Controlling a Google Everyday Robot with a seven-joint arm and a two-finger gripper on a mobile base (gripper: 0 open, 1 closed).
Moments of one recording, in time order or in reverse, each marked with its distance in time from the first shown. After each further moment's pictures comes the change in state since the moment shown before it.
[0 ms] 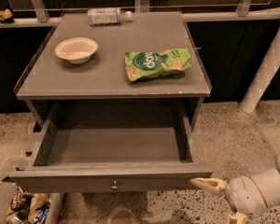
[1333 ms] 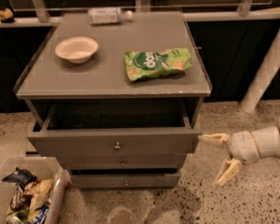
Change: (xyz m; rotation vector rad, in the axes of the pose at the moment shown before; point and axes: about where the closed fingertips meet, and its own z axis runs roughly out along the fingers) arm -0.013 -0.146 -0.073 0.234 0.071 -0.059
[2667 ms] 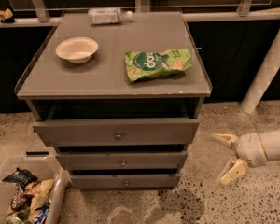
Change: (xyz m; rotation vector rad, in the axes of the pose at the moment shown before) arm 0.019 -0.011 -0.014 0.093 0.074 0.155
